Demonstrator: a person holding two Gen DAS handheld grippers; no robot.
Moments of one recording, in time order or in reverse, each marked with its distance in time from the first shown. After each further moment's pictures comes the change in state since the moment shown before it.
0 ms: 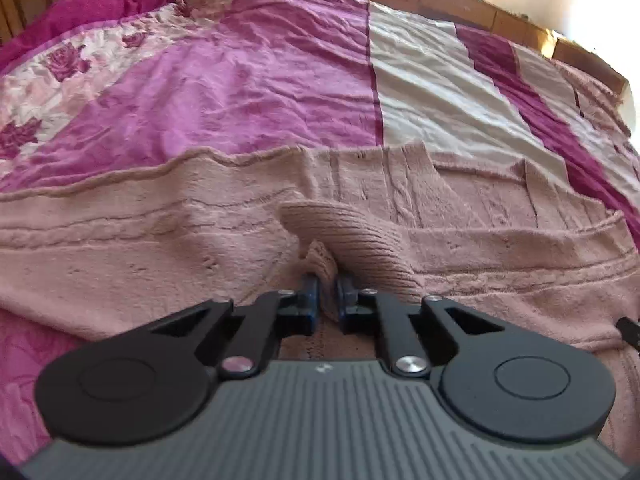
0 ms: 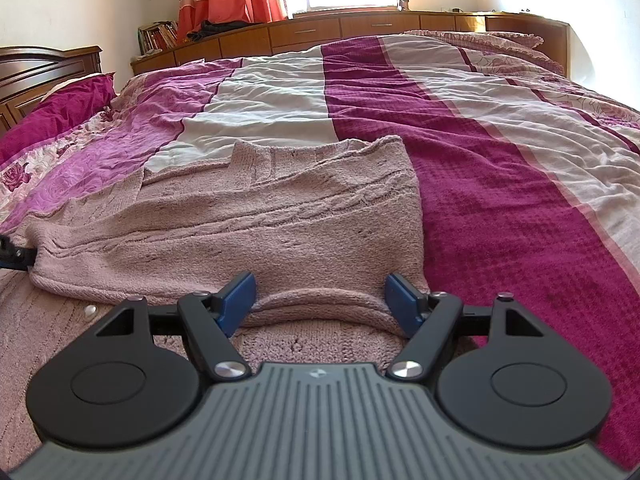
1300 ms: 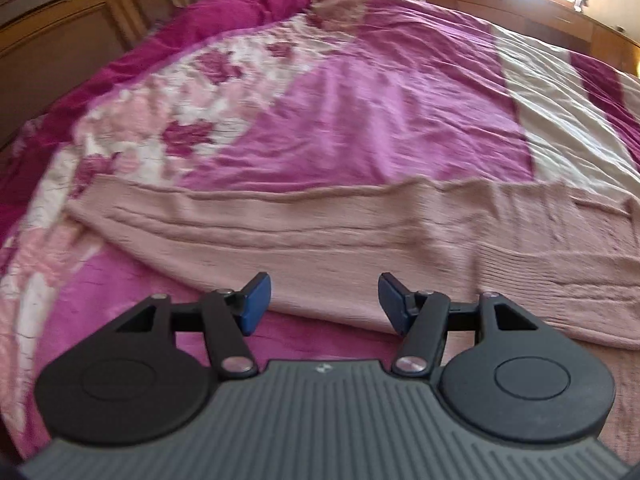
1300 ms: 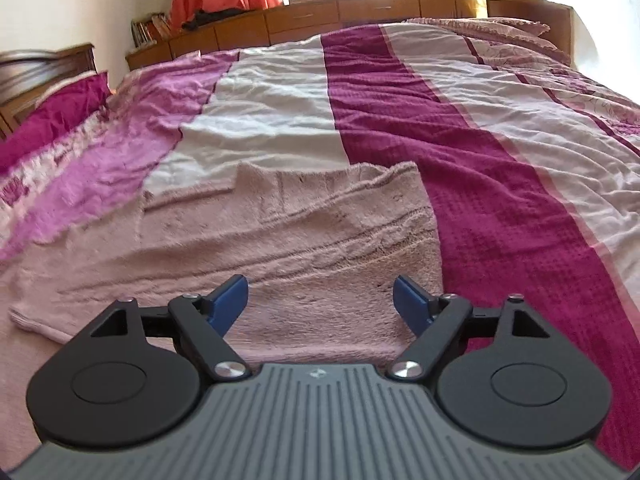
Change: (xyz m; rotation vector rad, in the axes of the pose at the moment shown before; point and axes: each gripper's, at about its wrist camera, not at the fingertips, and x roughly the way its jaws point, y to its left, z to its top) left arm -0.079 0.099 0.013 -0.087 0.006 0.340; right arm -0.001 0.009 0.051 0.041 0.047 0.021
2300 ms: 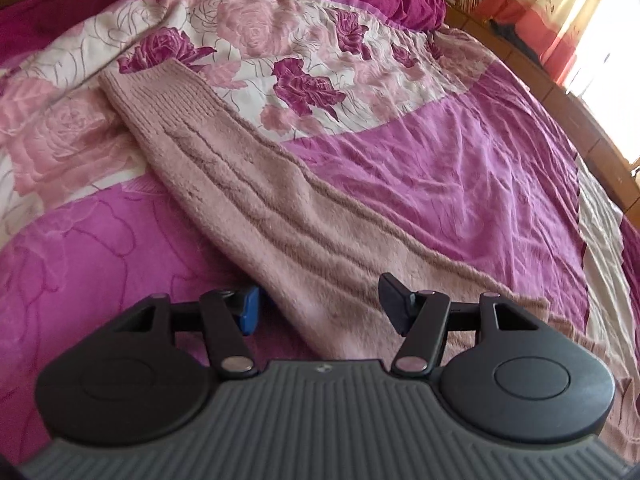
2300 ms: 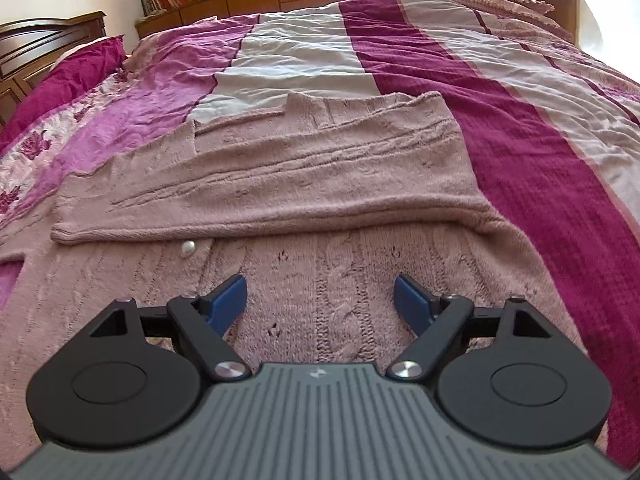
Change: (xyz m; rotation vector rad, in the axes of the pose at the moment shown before) left arm 0.094 0.138 -0.005 -0.531 -0.003 -0.112; right arm -0.044 0.044 -0.069 -0.034 0.109 -0.019
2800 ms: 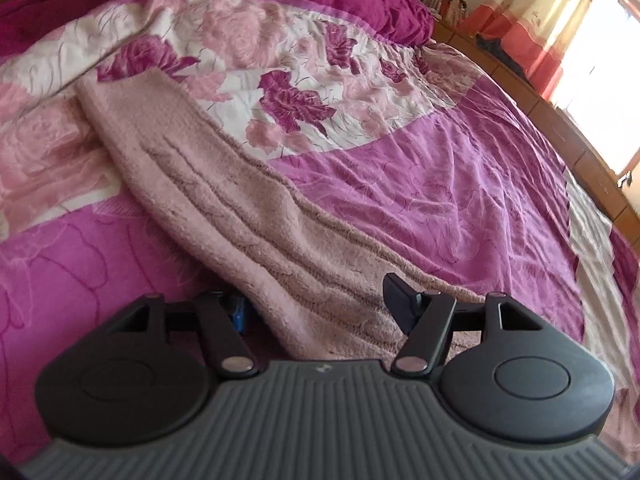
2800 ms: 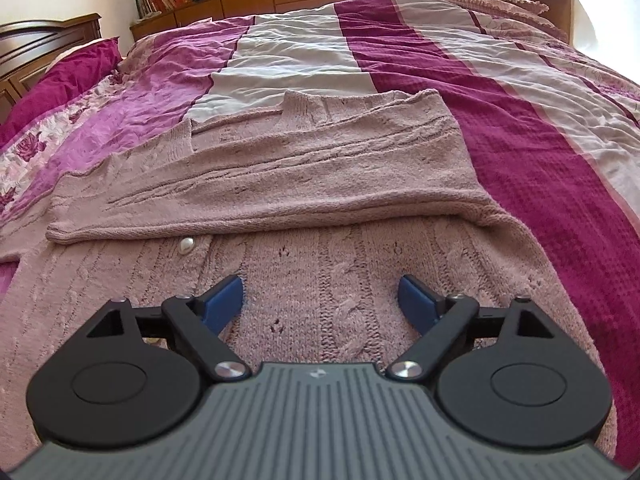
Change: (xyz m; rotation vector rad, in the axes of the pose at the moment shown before) left arm 0.014 -0.002 0.004 0.033 -0.059 -0.039; right arm -0.001 -0.002 -0.001 0.020 -0.007 0.004
